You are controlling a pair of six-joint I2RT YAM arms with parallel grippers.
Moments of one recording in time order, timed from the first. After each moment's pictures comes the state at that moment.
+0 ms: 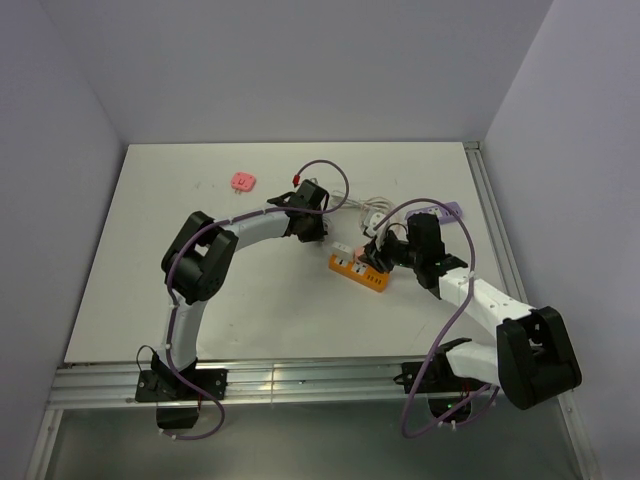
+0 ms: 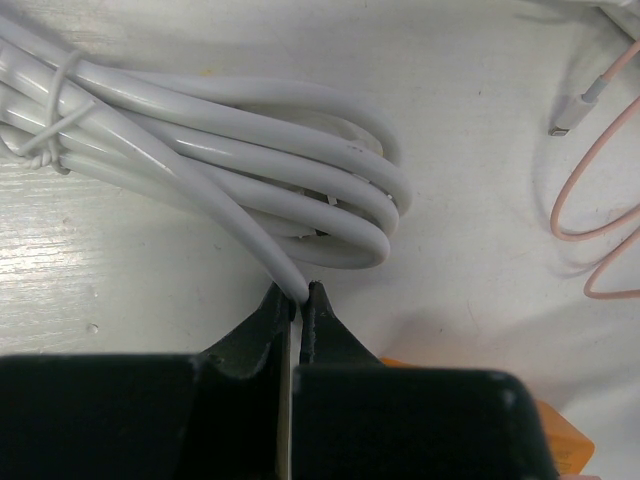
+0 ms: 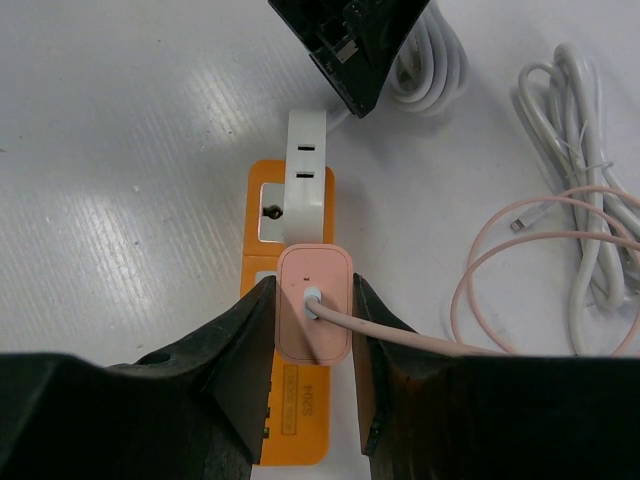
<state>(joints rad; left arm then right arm) -0.68 2.11 1.49 -0.32 -0.06 -0.76 0.31 1.18 0.53 0.09 -0.60 -0.50</state>
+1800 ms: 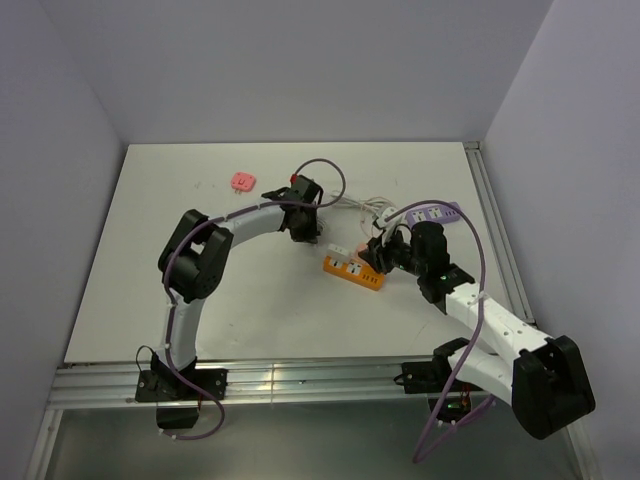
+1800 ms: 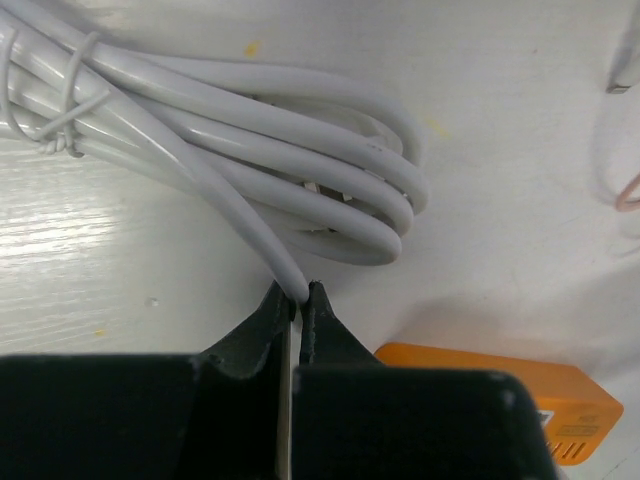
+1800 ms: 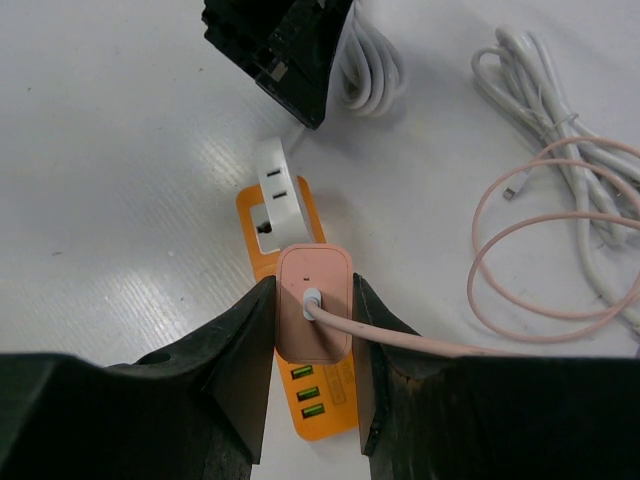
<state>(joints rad) -0.65 2.10 1.52 -0.43 -0.01 -0.67 0.37 1.02 0.48 0.13 -0.42 -0.17</state>
